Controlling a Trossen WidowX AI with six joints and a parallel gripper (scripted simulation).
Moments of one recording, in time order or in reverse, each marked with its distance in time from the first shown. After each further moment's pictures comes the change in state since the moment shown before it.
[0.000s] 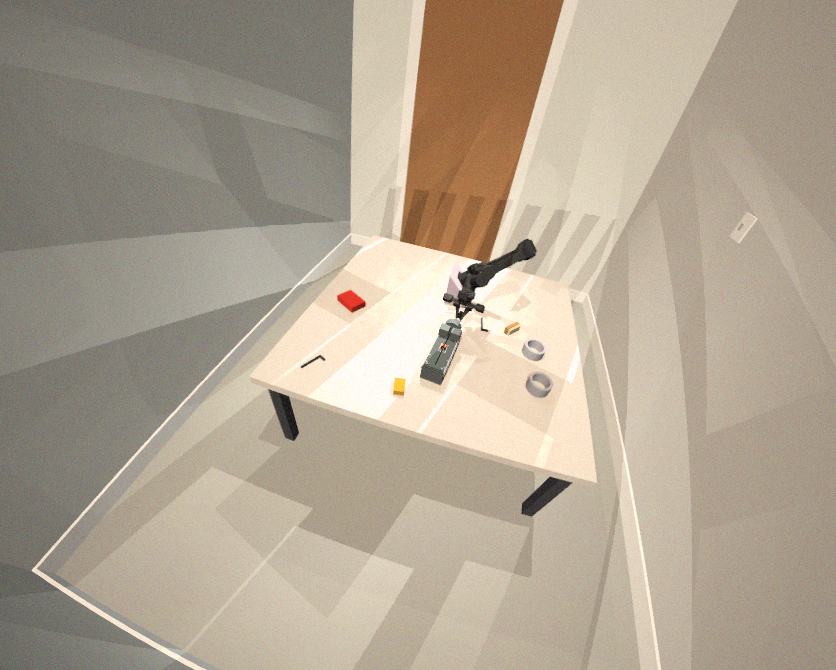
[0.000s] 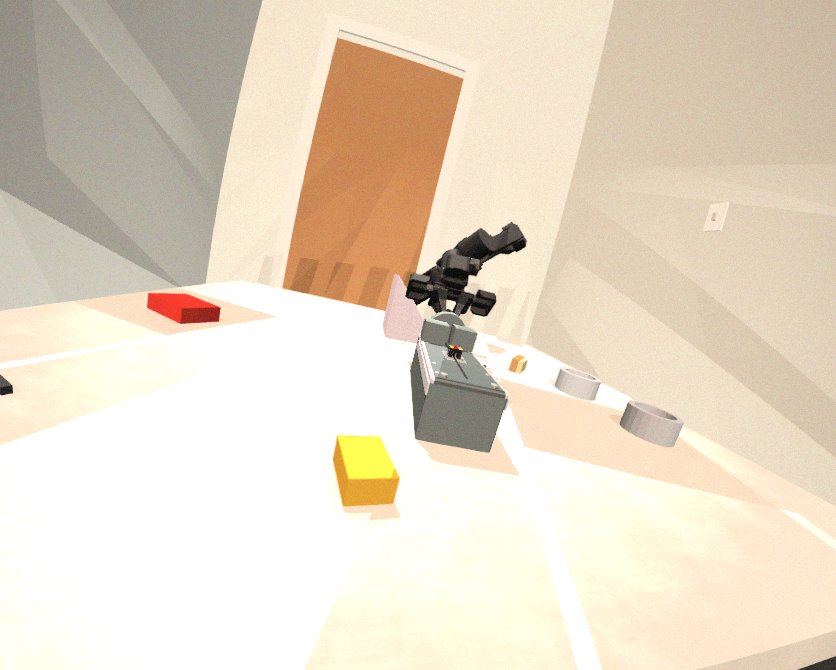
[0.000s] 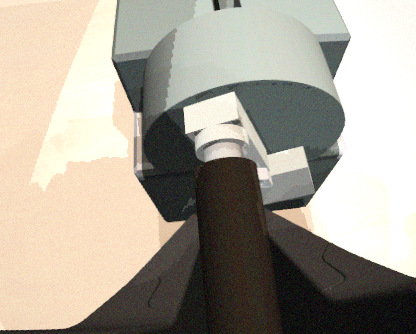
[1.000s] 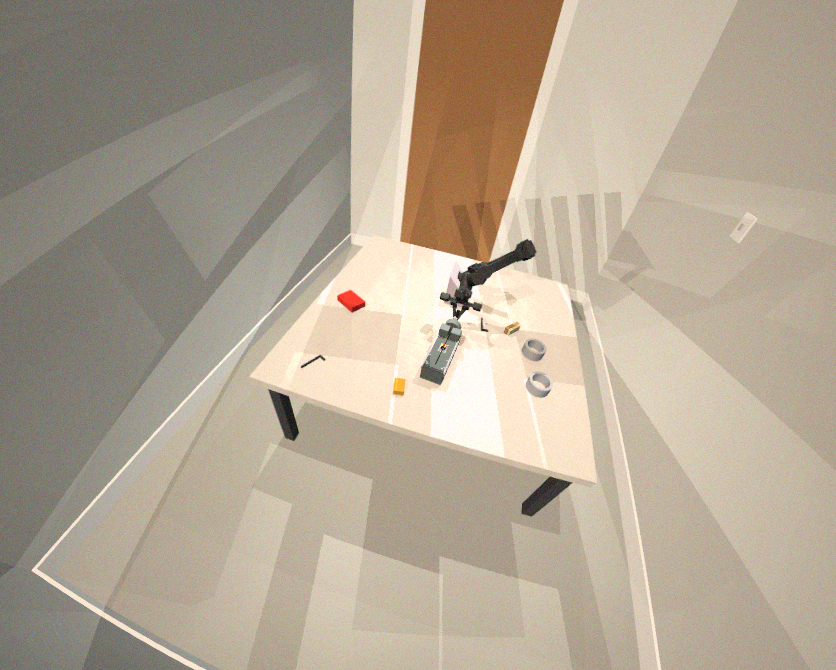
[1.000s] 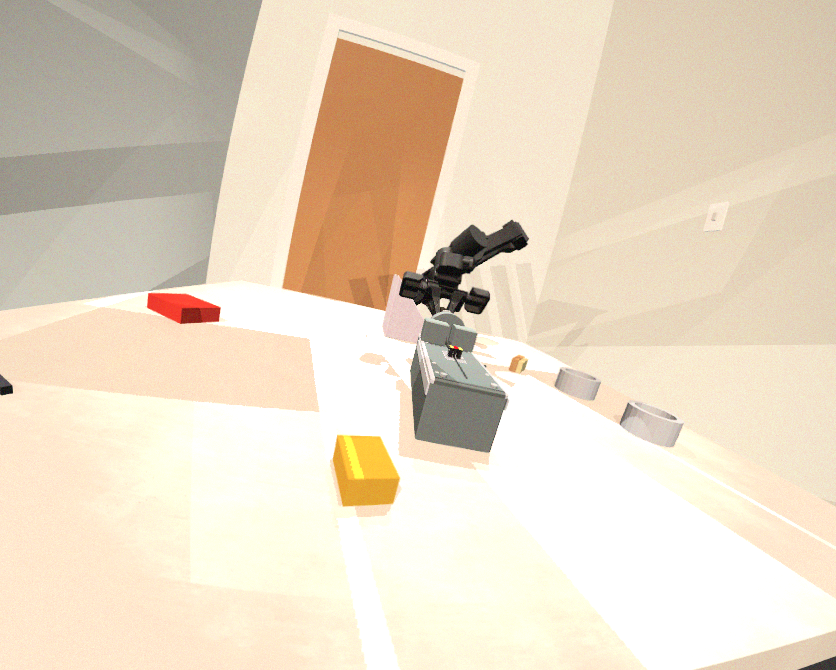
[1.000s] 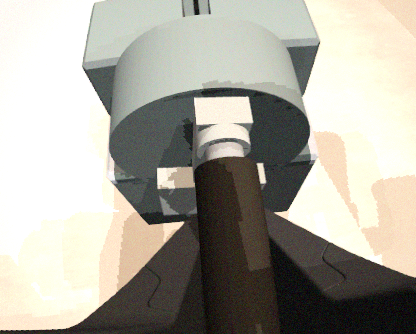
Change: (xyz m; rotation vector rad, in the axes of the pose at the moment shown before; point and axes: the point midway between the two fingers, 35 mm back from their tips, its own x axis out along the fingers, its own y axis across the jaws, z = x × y) arm -0.001 -0.014 0.001 -0.005 -0.004 0.013
